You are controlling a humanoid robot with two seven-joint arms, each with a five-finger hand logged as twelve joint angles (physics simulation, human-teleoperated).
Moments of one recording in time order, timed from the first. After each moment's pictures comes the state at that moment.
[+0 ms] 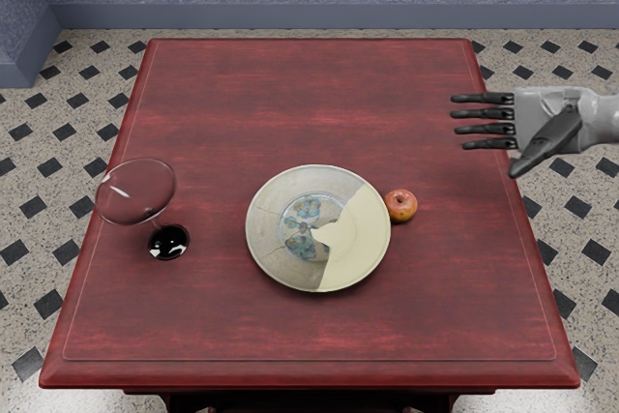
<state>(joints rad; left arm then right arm) -0.03 0.00 -0.14 -0.11 -0.10 -0.08 0.13 1.04 -0.96 0.32 1.20 0.20 0.61 -0.47</state>
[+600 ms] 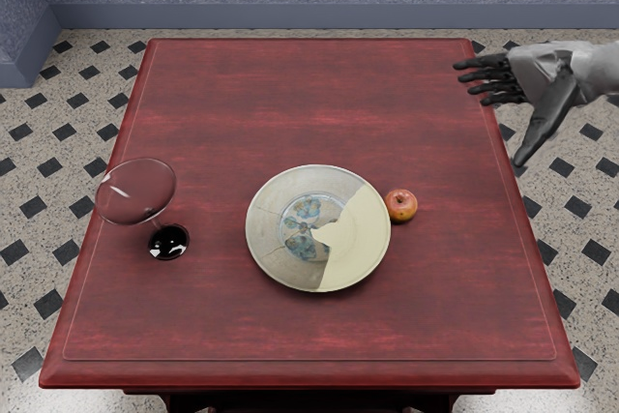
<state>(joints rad) -0.03 0.00 -0.14 -0.11 -0.10 -0.08 0.13 1.14 -0.91 0.48 1.26 -0.36 0.61 -0.49</state>
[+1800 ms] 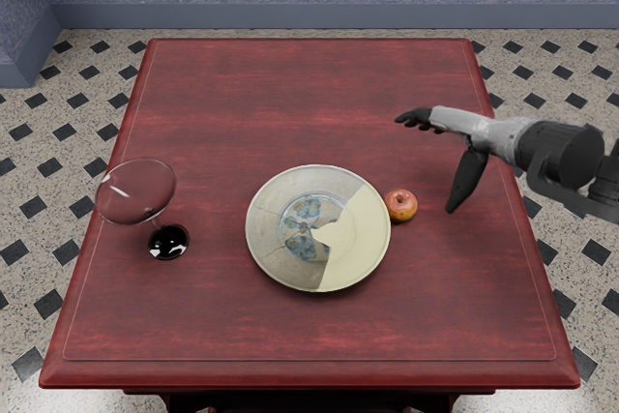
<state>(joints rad) -0.03 0.00 -0.14 -0.11 -0.10 -0.08 0.13 0.87 -0.77 0.50 1.68 -1.10 0.14 -0.49</state>
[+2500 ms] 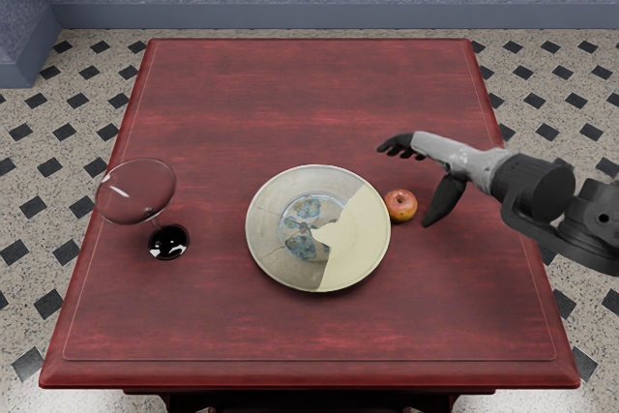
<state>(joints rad) -0.03 0.00 -0.14 -0.11 -0.10 -0.08 0.13 0.76 -0.71 0.50 1.72 -1.22 0.05 -0.49</state>
